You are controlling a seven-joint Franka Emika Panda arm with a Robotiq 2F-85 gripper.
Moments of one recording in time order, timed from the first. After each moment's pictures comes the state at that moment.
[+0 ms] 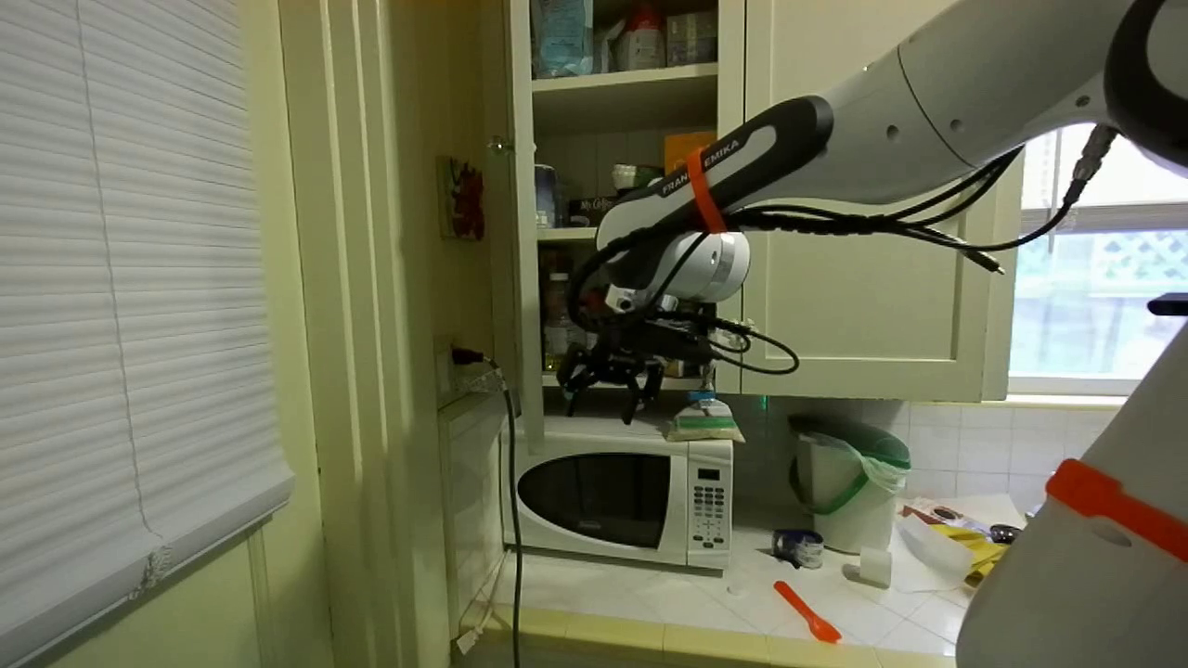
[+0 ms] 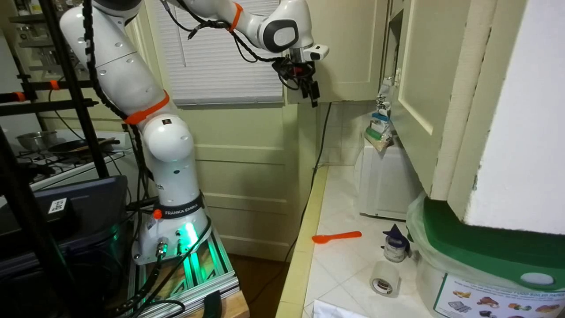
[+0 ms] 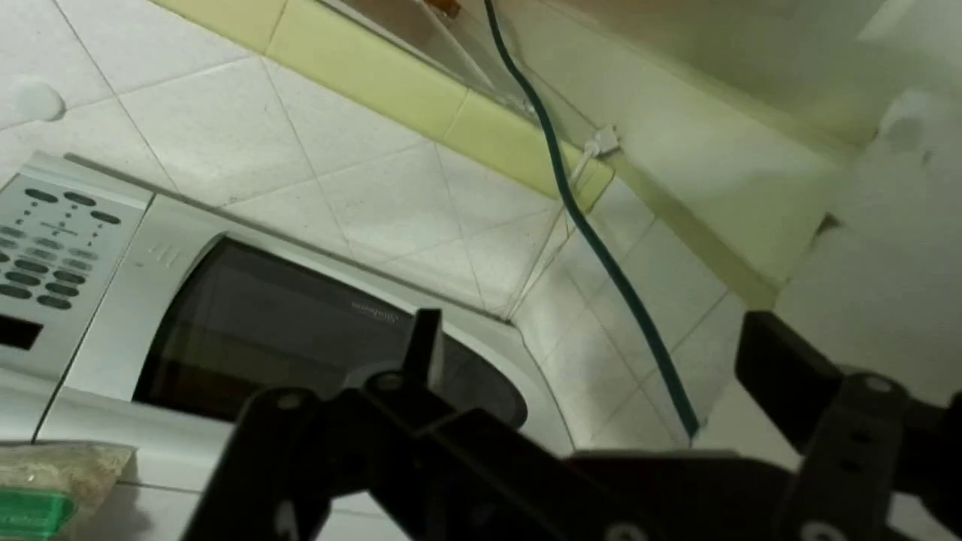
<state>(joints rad) 0.05 -0.40 0.03 -2.36 0.21 2.32 0.17</state>
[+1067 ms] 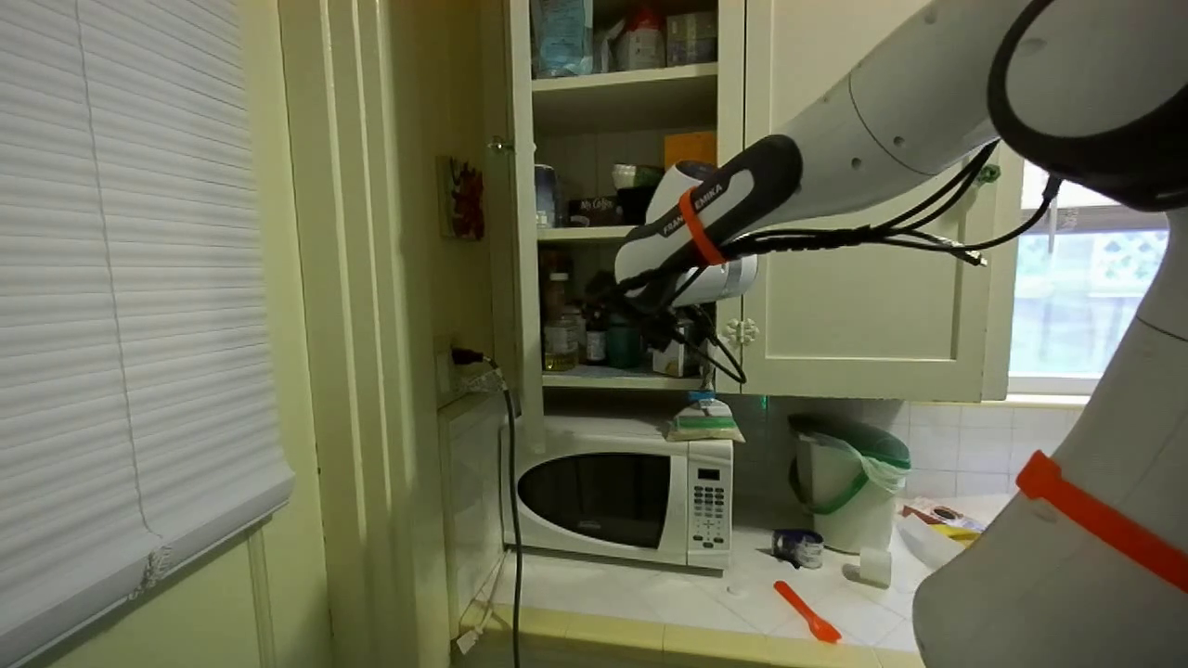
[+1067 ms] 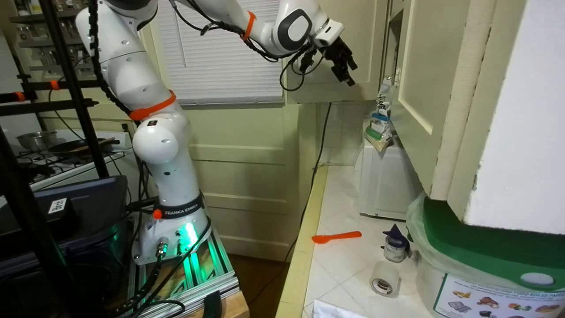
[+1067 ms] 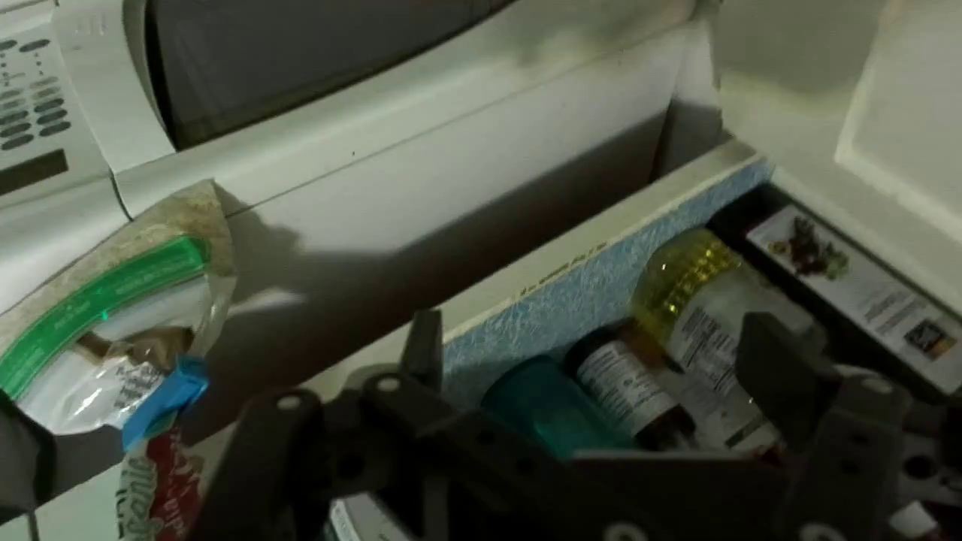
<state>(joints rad) -0.28 -0.32 0.20 -2.29 -0.03 2.78 0.97</state>
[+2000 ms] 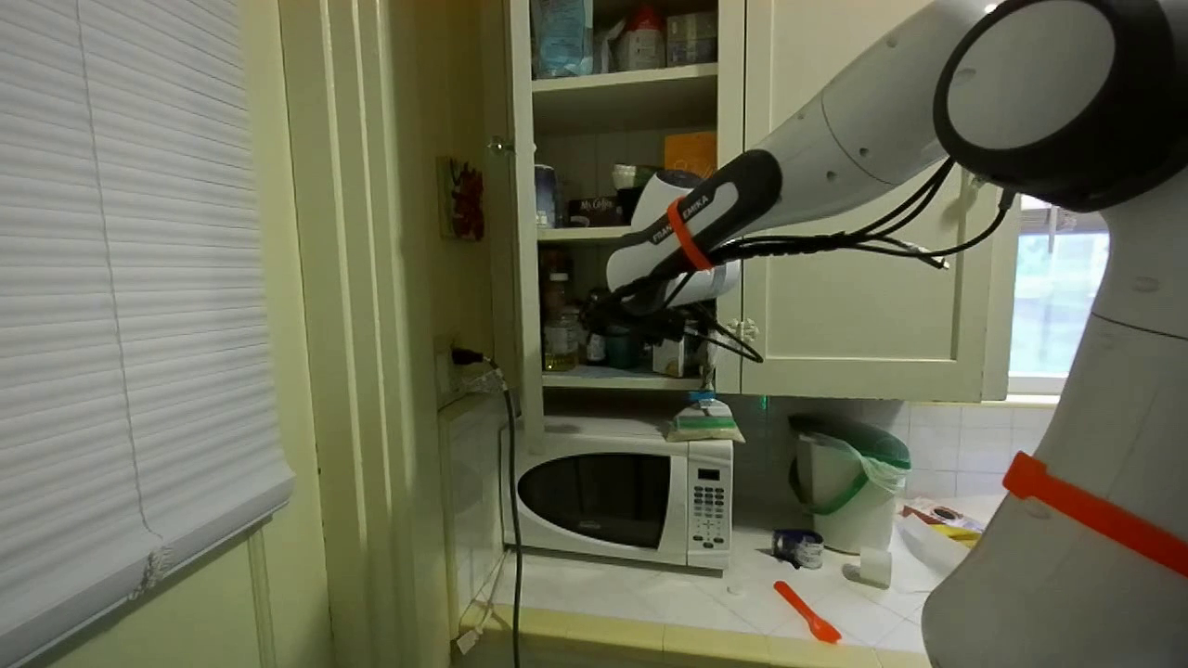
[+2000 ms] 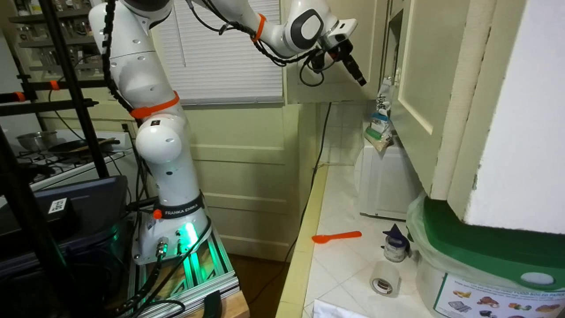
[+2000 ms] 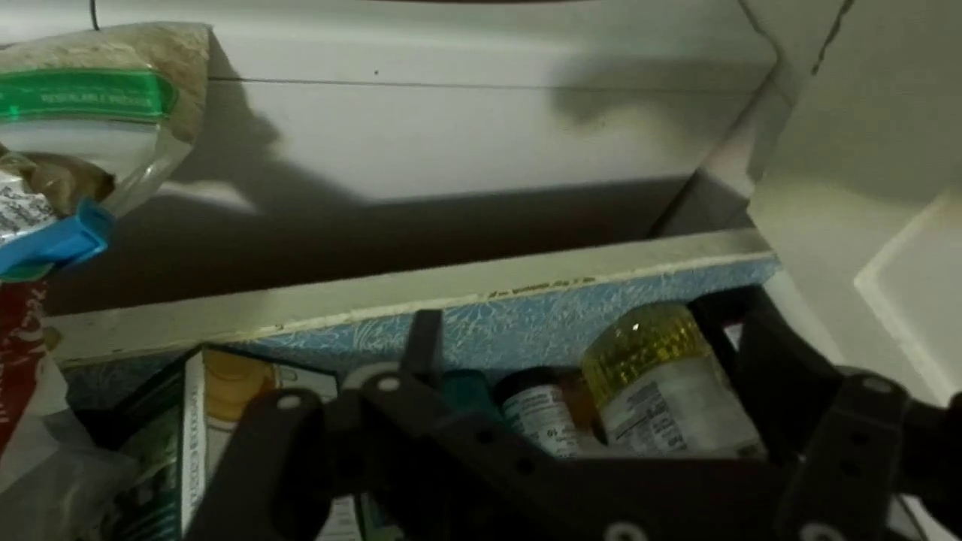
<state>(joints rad) -0.19 -0.21 0.12 -2.18 -0.12 2.72 0.62</state>
